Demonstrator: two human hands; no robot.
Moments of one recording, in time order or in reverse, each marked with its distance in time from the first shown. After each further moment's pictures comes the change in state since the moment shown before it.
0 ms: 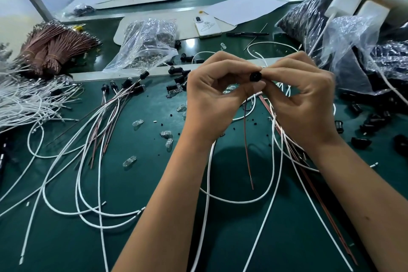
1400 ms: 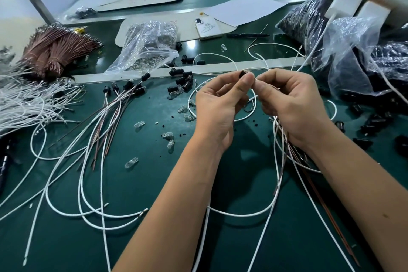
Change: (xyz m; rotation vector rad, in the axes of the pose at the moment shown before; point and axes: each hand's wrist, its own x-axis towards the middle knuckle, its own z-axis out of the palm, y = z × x) left_hand -0.007 -0.011 0.016 -0.433 0.296 -0.610; right_hand -0.002 -0.001 0.012 0.664 -0.107 0.648
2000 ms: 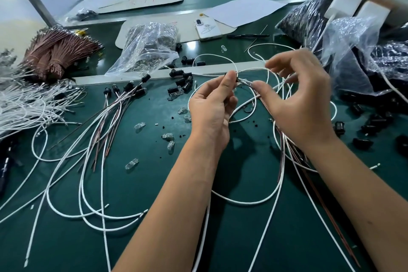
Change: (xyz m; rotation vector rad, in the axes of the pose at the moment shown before) left_hand 0.007 -0.001 -0.005 -0.143 0.183 -0.087; right_hand -0.002 -0.009 -0.003 -0.754 0.245 -0.457
